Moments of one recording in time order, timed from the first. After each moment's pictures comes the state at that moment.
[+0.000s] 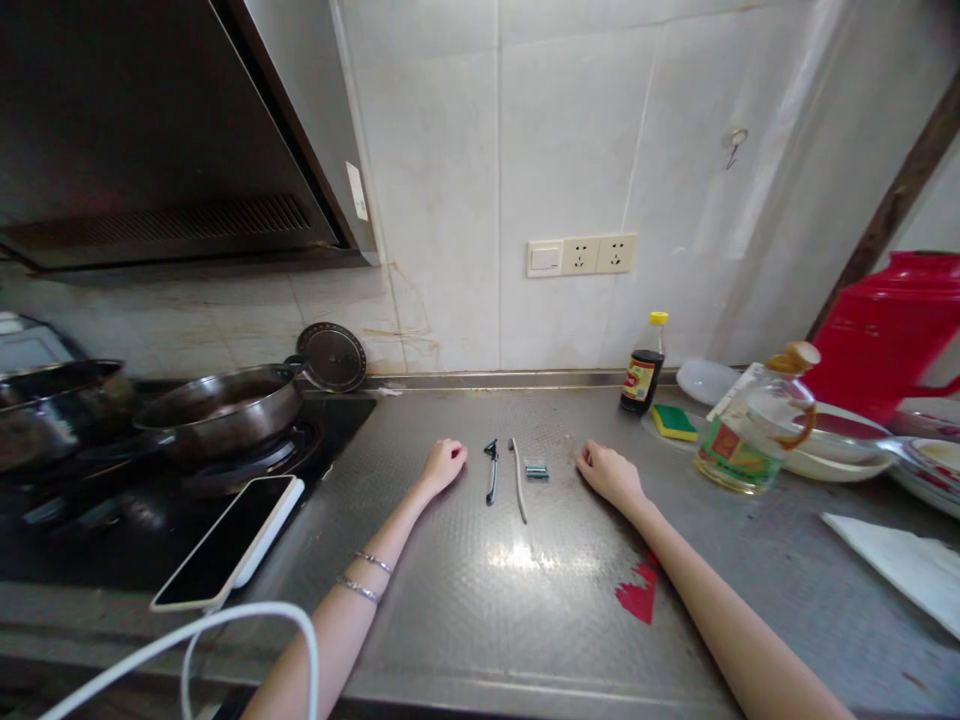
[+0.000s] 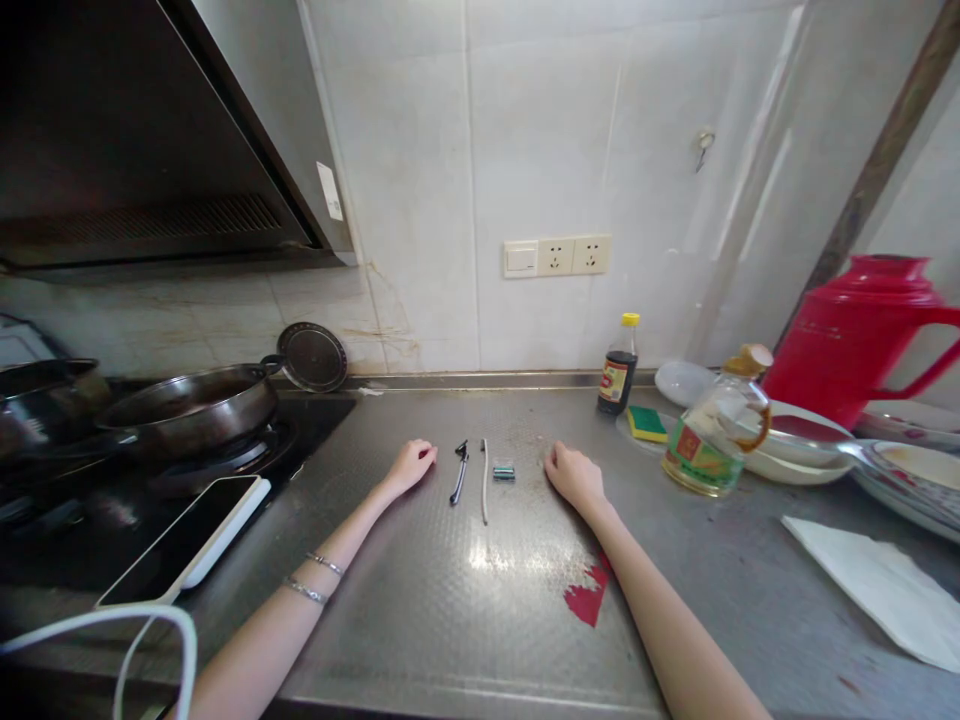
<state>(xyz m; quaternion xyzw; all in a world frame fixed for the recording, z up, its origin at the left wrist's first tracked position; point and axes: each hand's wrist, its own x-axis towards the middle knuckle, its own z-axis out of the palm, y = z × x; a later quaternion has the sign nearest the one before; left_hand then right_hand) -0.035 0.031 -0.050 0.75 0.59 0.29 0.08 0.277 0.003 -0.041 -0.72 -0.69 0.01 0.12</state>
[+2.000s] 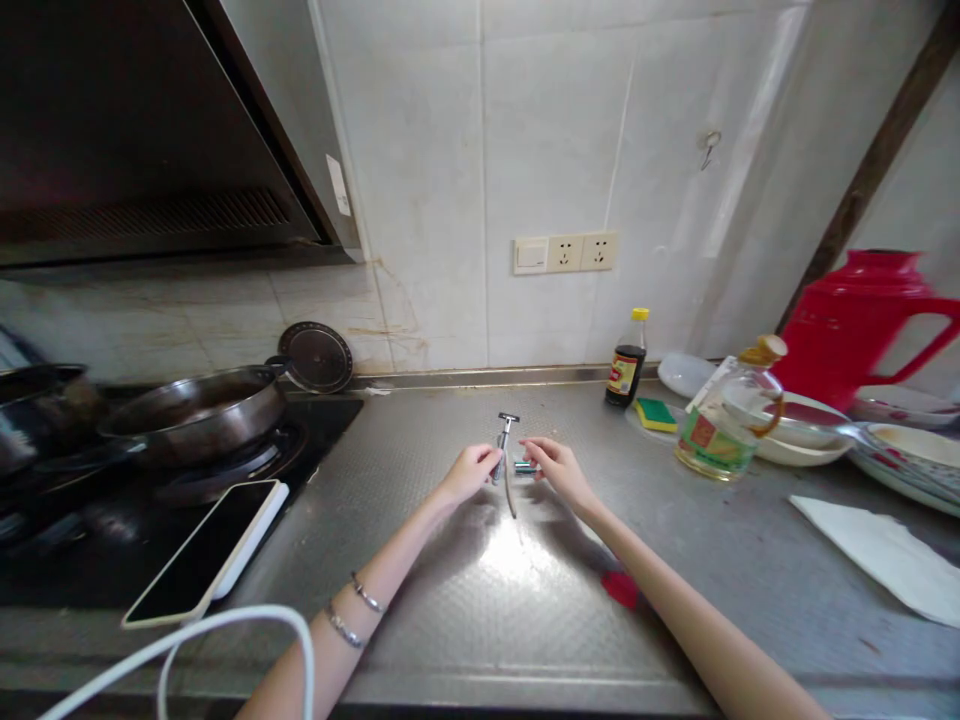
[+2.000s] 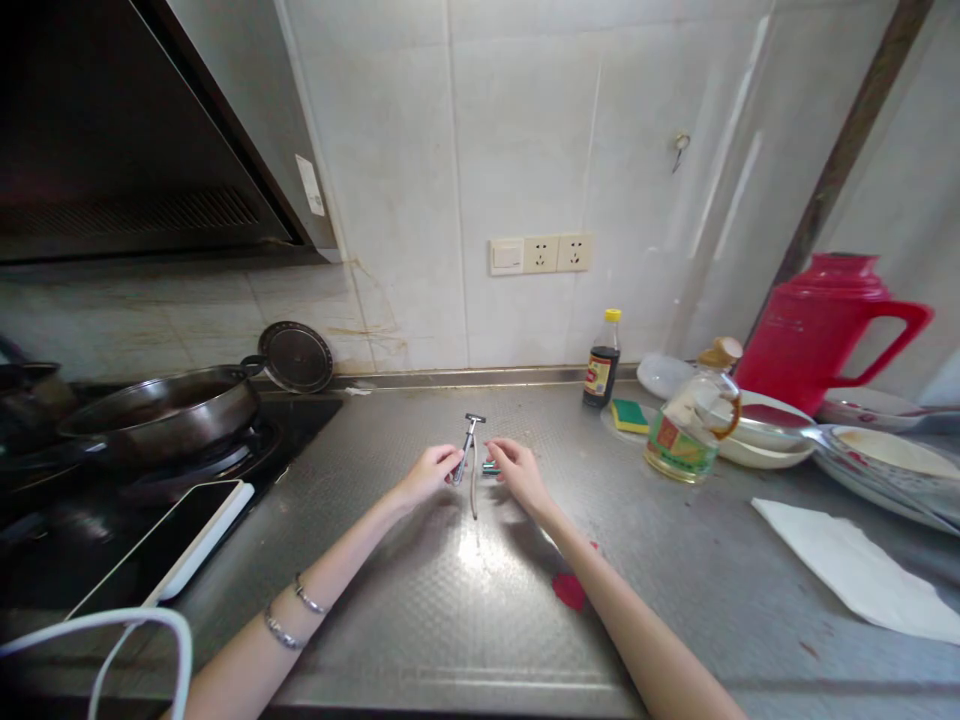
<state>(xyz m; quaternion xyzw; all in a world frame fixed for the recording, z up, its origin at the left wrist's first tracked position) 0.035 -0.016 -0.017 0.71 0.46 0.36 0.40 0.210 -0.027 -0.022 -0.47 -0.60 0.41 0.51</state>
